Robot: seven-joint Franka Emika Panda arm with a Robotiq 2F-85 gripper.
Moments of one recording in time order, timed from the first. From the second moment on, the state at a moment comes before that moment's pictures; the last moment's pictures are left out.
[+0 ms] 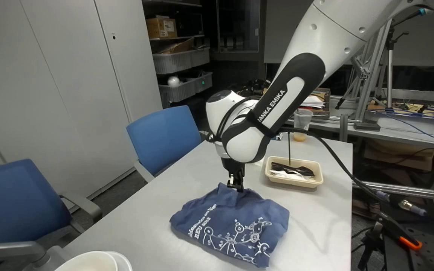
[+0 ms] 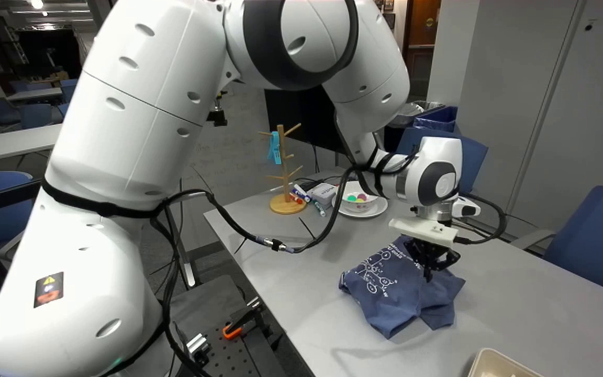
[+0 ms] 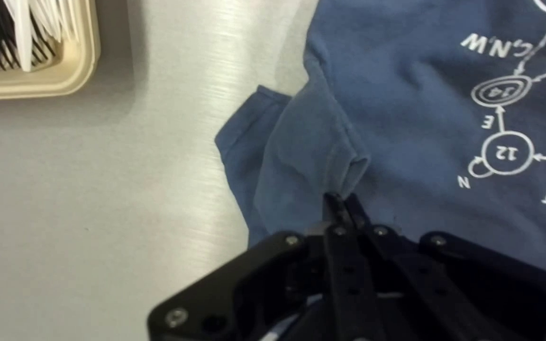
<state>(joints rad) 0.01 0.63 -0.06 -1.89 -0.22 2.44 -0.08</state>
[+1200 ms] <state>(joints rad) 0.10 0.35 0.35 -1.99 0.07 2.44 -0.37</state>
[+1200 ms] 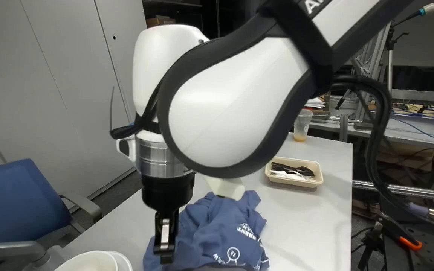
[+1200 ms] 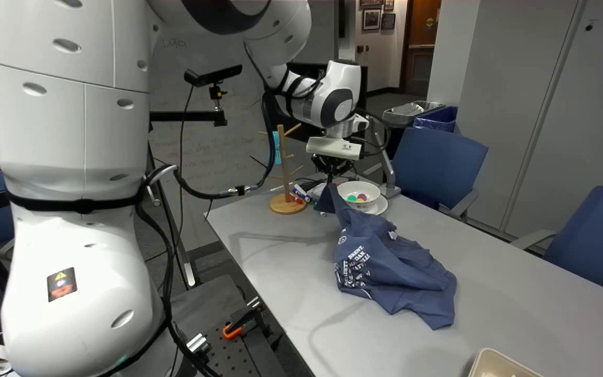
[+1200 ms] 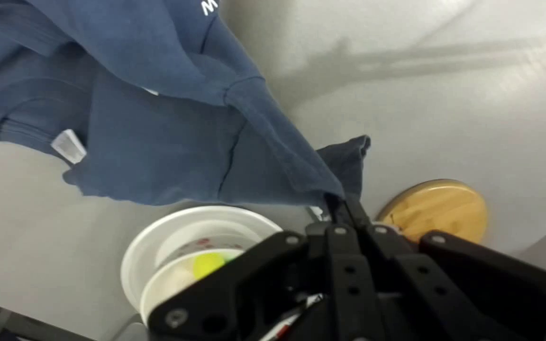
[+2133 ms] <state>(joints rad) 0.23 0.42 0.38 -2.00 0.10 2.56 -0.29</state>
